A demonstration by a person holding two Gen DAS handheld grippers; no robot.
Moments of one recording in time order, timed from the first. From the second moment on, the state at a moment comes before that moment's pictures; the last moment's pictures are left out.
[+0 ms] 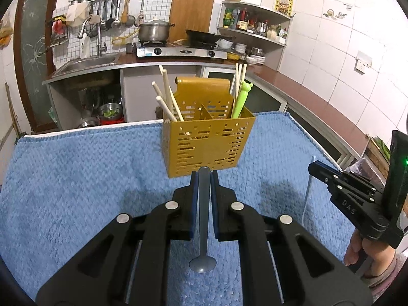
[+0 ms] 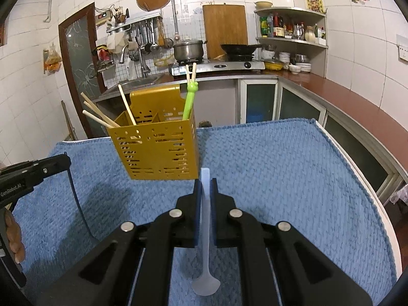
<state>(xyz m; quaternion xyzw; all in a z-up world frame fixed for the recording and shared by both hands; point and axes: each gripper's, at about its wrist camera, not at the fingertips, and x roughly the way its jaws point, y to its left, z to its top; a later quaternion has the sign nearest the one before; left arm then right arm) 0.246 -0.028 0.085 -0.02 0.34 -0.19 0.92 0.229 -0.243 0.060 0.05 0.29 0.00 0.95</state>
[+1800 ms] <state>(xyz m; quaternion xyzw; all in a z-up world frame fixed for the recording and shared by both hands) 0.413 -0.053 0.124 -0.03 0.27 -0.15 0.95 0.383 -0.213 0.123 0.02 0.23 0.04 0.97</state>
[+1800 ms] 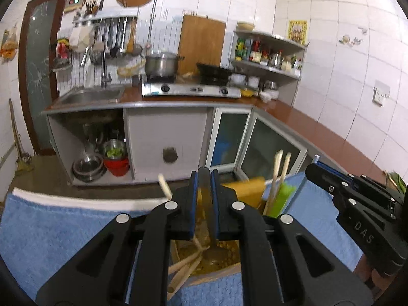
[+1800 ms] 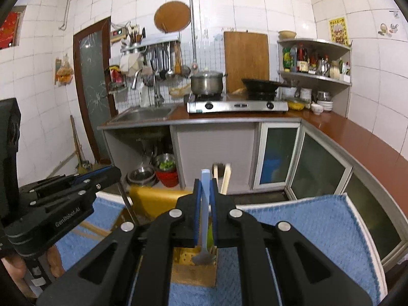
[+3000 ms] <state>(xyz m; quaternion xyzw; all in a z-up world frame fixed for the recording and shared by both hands) 0.169 0.027 0.104 -0.03 0.18 -0.04 0.98 0.171 -0.206 0.083 0.01 0.14 0.05 0.99</state>
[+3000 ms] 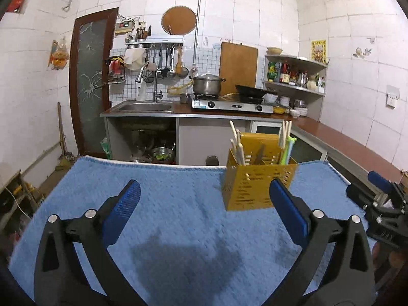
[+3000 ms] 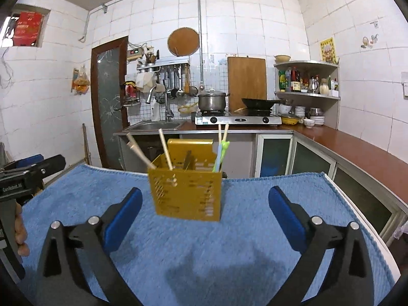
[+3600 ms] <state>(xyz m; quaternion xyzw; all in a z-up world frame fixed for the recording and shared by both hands) 0.089 0.009 0.034 0.00 0.15 0.01 0.99 0.099 -0.203 0.018 0.00 0.14 0.00 0.99</state>
